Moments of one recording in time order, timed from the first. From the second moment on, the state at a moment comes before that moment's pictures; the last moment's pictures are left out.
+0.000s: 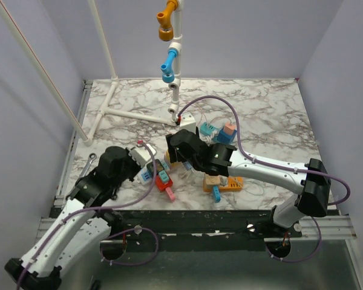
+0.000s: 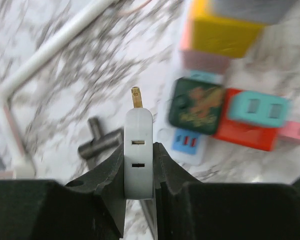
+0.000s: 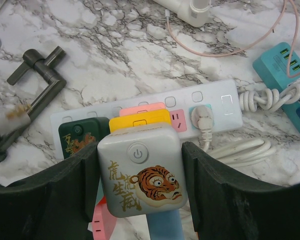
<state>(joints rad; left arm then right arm) -0.71 0.57 0.68 -0.64 -0.04 0.36 1.13 1.58 1.33 -0.42 0.58 0.50</state>
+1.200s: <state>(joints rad) -0.06 1.50 0.90 -0.28 -0.01 0.37 1.13 1.56 1.32 -0.42 0.57 0.50</state>
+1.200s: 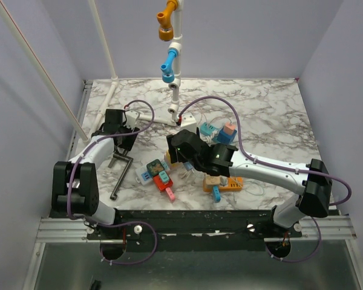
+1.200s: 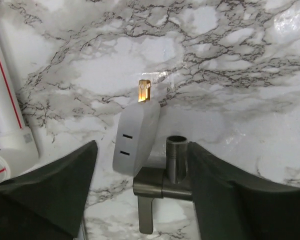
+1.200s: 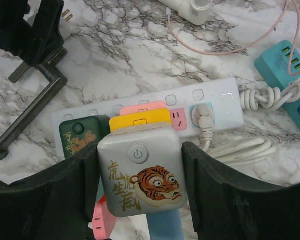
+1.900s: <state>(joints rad) -0.25 0.79 1.02 -0.72 0.42 0.49 1.12 1.55 1.34 -0.49 0.53 0.47</state>
